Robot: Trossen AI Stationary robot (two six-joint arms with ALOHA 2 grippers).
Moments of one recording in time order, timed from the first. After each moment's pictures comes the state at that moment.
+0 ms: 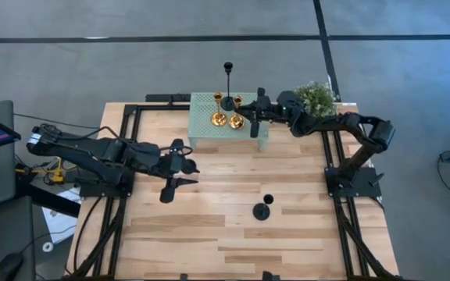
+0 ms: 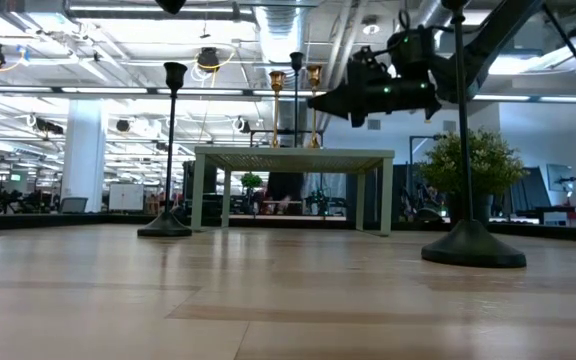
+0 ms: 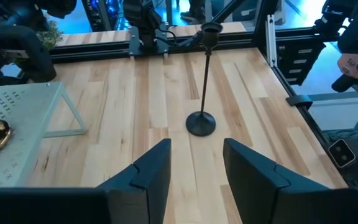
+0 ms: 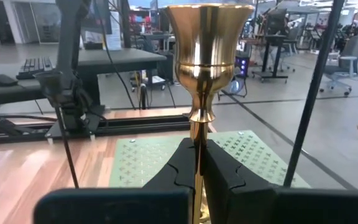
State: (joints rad) left arm -0.25 0.87 0.98 -0.39 -0.13 0.02; right arm -0.57 1.63 0.81 0.80 -0.40 -0.03
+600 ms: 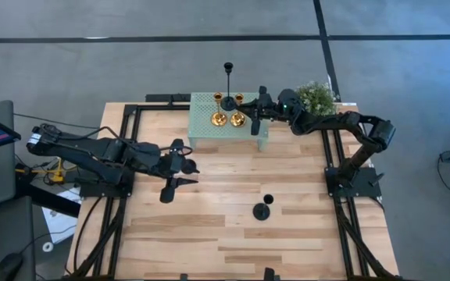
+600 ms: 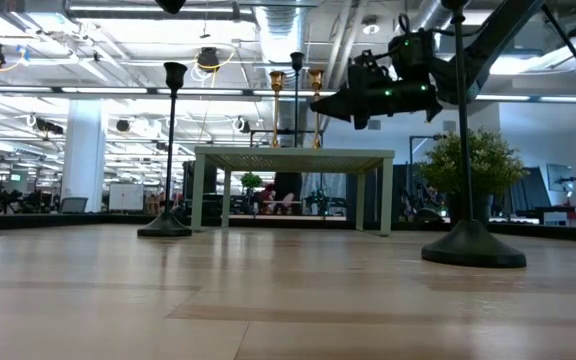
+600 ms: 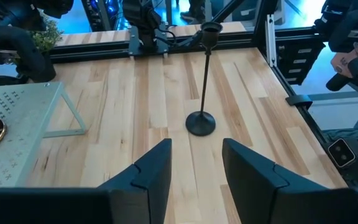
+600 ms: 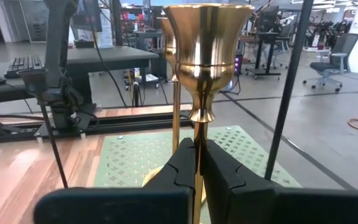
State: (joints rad) left arm -0.25 0.87 0.98 -0.39 -0.13 0.02; right arm -0.60 1.64 0.81 0.80 -0.40 -0.03
